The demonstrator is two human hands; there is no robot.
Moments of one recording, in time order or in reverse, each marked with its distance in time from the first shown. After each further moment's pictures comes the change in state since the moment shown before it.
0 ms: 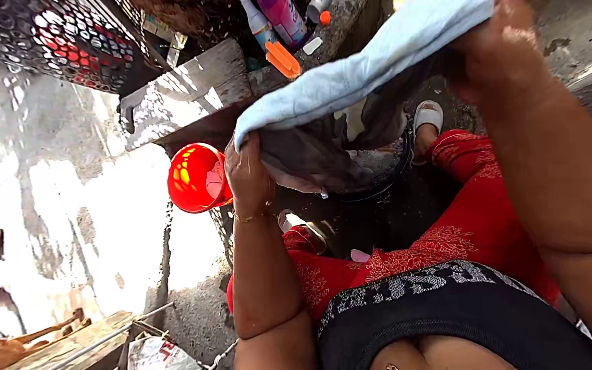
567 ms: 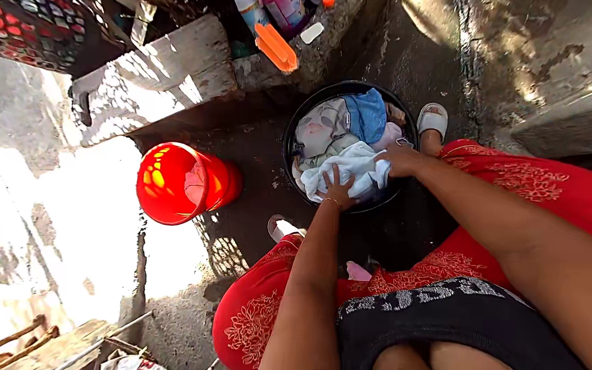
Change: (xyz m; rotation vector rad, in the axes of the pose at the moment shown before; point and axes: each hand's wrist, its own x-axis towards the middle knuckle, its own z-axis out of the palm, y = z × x) left_hand -0.051 -0.259 0.086 1.063 -1.144 -0.812; right_hand -0.029 0.279 -0.029 -1.133 -0.785 0.614
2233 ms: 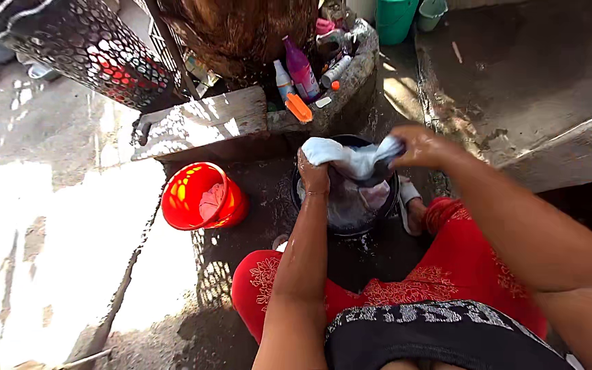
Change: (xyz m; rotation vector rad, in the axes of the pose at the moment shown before) left_hand -0.116 0.038 -0.096 -1.356 1.266 0.666; right_hand -0.185 -0.101 -0.151 0.152 0.531 -0.267
